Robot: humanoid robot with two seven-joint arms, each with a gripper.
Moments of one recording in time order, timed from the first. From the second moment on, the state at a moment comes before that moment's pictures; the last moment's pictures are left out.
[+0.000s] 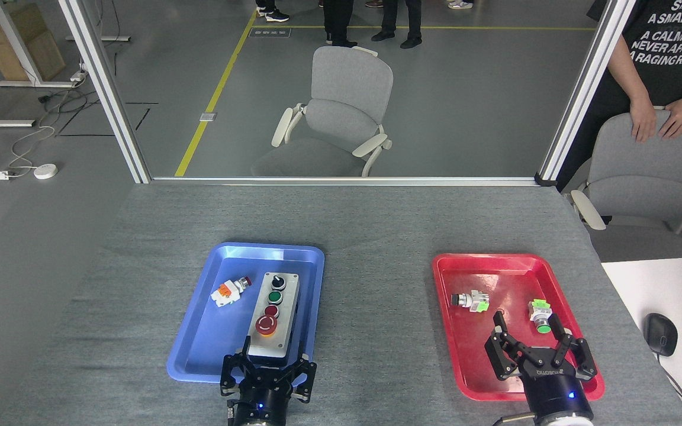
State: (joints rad) left arm -0.08 -0.10 -0.31 -1.26 -1.63 0.34 0.08; right arm 0.02 0.02 -0.21 -1.53 1.43 -0.24 -0.04
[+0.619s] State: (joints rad) left arm -0.16 -0.09 -0.30 -1.14 -1.62 0.36 0.08; right arm 0.02 0.02 -0.20 -1.52 1.43 -0.25 -0.04
